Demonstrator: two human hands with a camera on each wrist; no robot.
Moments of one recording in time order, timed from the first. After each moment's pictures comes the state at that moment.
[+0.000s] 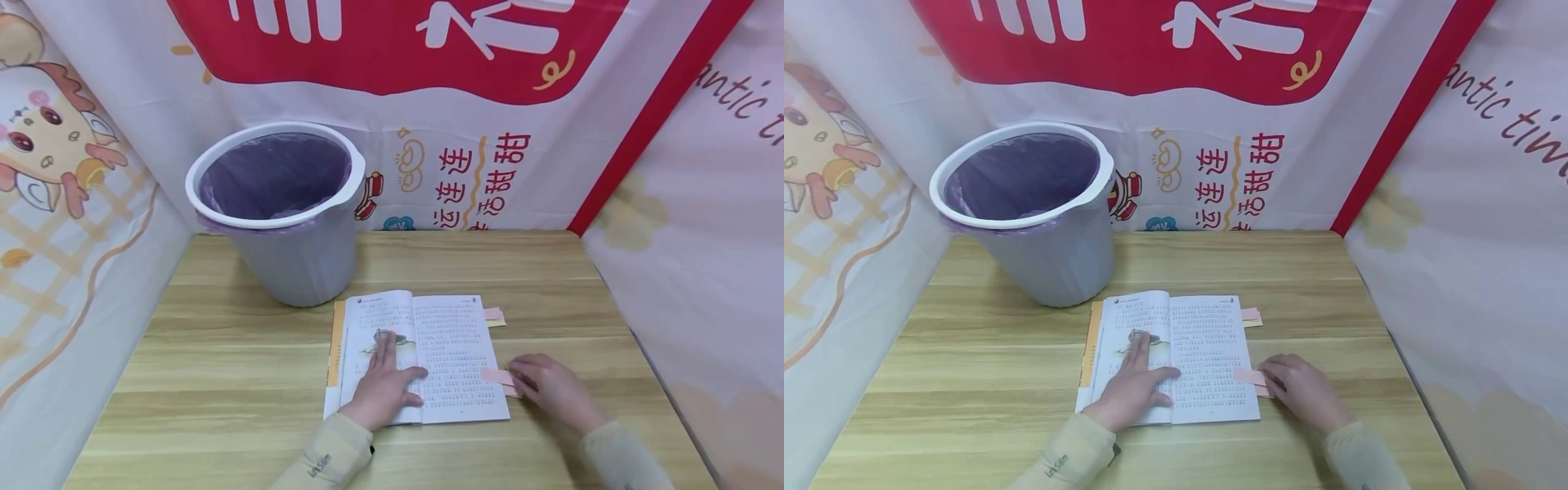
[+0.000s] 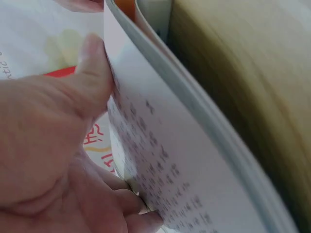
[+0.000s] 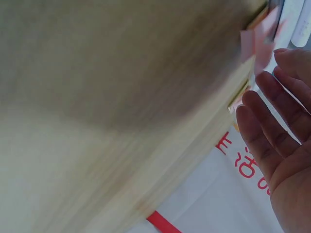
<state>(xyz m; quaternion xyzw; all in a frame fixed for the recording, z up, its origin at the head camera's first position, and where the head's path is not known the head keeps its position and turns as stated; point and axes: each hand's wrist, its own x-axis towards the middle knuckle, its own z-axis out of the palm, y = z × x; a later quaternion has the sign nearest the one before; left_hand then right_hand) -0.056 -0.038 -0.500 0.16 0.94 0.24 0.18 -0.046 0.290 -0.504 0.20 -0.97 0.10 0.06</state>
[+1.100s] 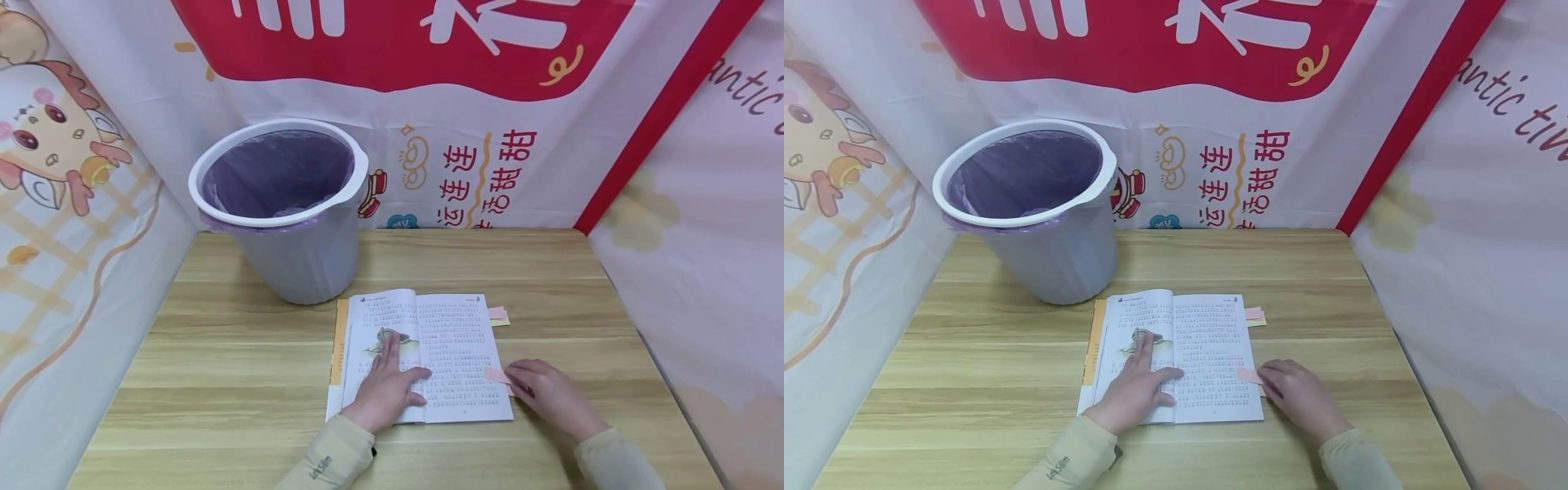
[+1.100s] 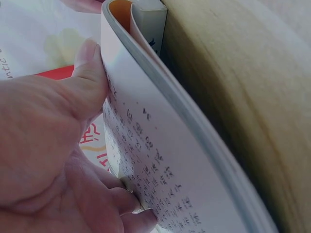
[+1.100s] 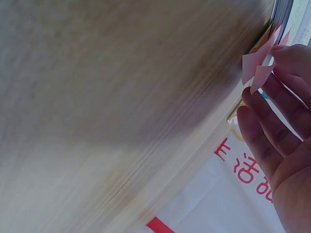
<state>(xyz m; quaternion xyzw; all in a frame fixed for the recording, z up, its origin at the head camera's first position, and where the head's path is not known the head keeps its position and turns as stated) -0.053 -0.038 -0.502 0.17 0.94 0.24 0.17 -0.041 0.281 -0.513 0.24 -0.96 0.08 0.10</state>
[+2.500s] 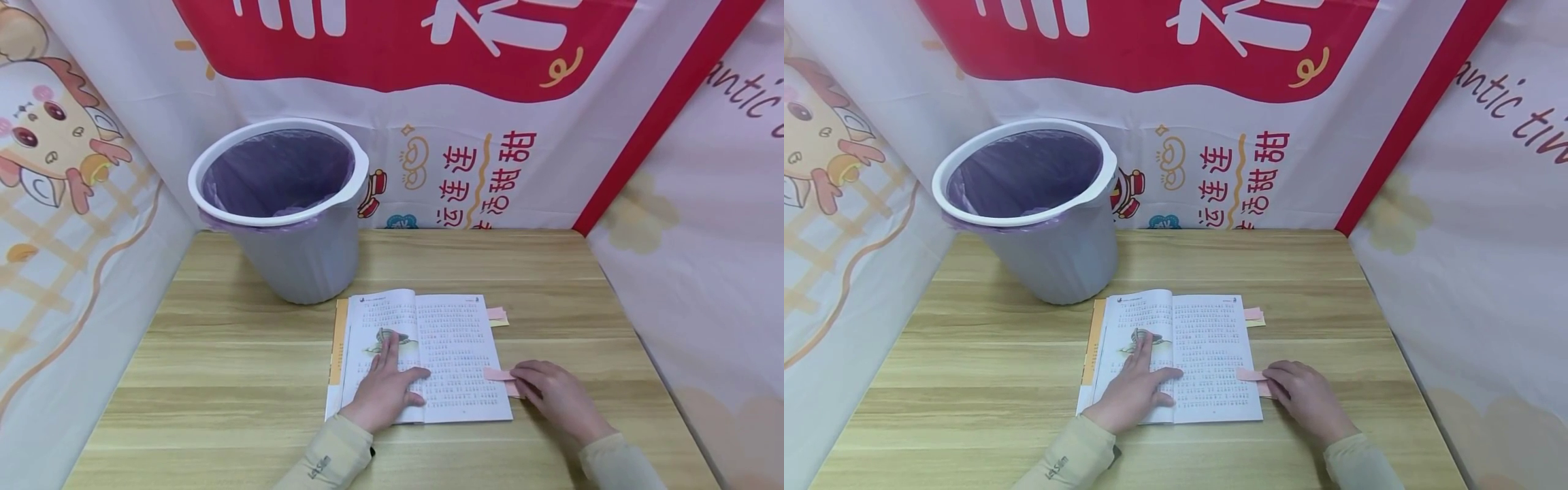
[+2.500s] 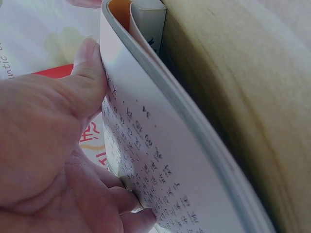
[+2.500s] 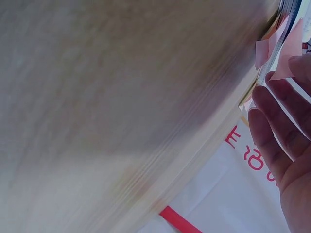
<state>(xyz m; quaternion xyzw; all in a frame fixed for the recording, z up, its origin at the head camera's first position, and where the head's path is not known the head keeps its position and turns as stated) -0.053 -0.039 -0.504 0.17 0.94 0.25 0.17 -0.038 0.291 -0.514 0.22 -0.96 0.11 0.13</state>
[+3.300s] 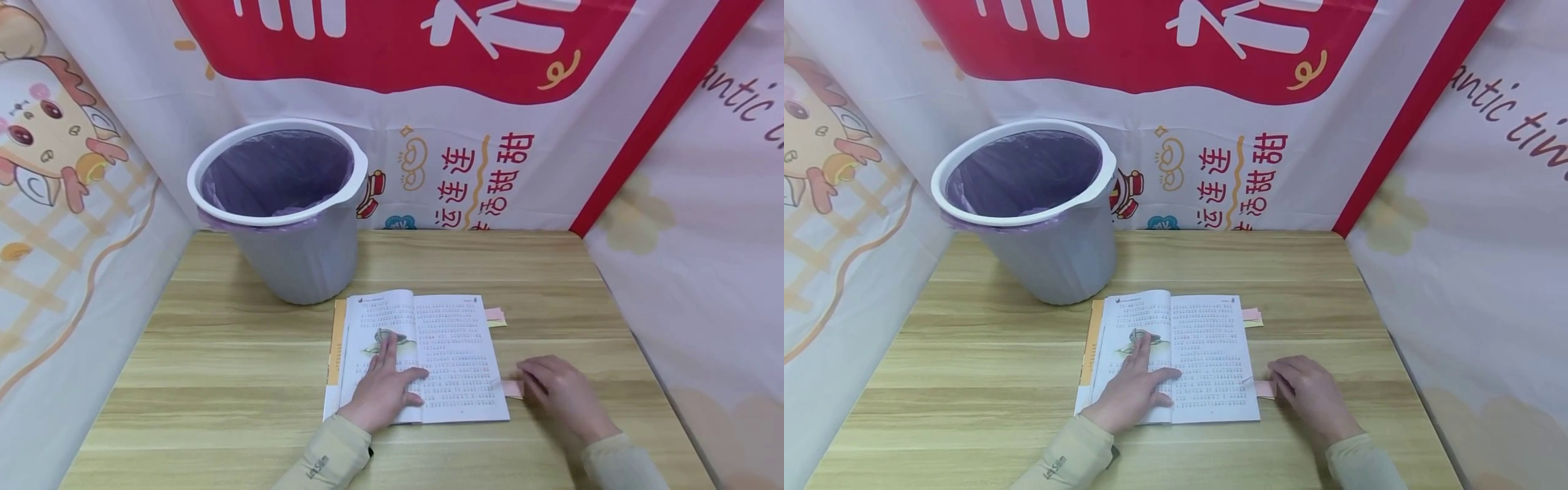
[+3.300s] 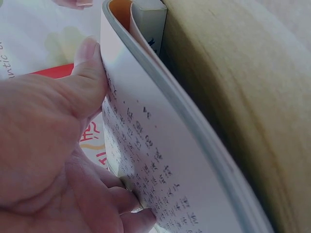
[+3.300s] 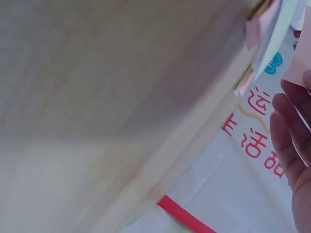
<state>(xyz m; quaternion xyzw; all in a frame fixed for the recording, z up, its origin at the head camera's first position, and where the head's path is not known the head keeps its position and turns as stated) -0.052 -0.041 -0.500 0.18 0.94 0.25 0.17 -0.041 0.299 -0.503 0.25 -0.93 0.14 0.22</state>
